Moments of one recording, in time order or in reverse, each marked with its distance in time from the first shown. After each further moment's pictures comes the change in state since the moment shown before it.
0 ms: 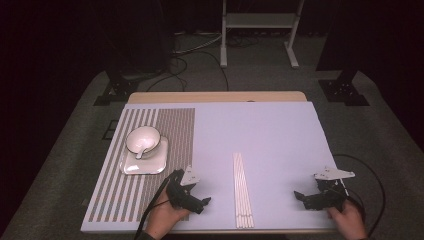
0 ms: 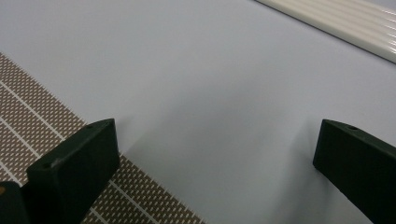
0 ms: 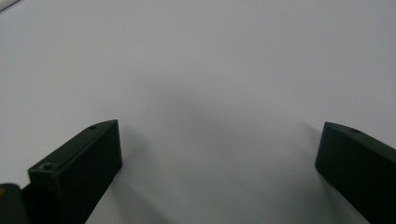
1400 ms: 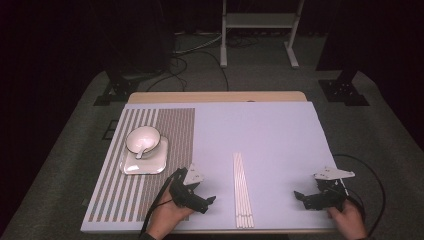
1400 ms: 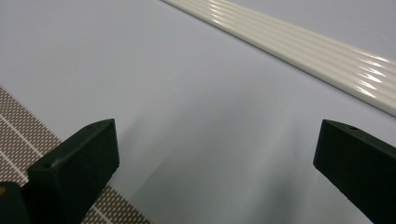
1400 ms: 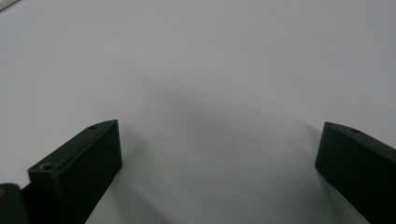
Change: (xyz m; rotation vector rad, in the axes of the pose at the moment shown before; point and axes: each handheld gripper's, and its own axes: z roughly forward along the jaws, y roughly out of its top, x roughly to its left) left arm -0.012 0.017 -0.006 -0.046 -0.013 -0.002; right arm 0.000 0.000 0.000 0.002 0.001 0.000
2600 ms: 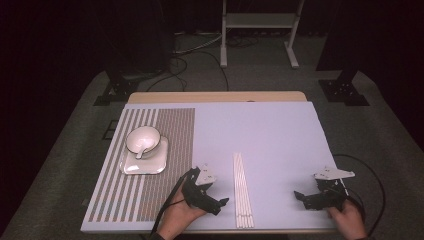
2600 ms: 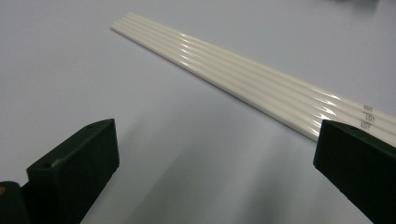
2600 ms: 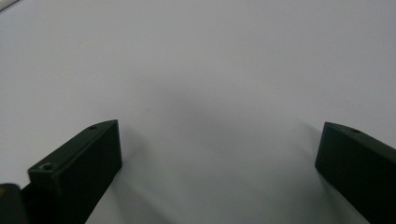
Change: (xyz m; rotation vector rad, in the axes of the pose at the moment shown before) left arm -0.021 0.020 0.016 -0.028 -0.066 0.011; right arm 0.000 0.000 0.000 0.002 0.000 0.001
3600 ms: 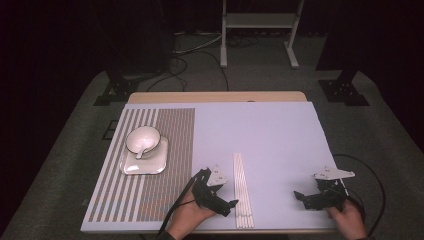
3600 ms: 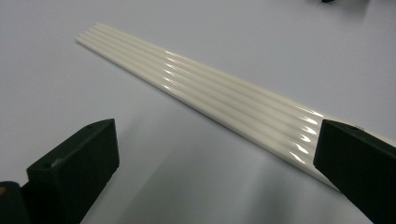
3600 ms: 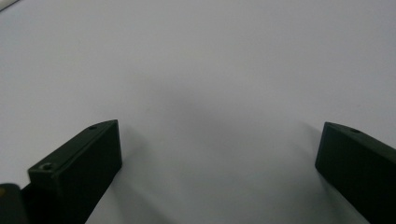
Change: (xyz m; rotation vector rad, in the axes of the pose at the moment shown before) left arm -0.013 0.010 0.021 0.002 -0.026 0.019; right arm 0.000 0.000 0.000 -0.001 0.000 -0.001
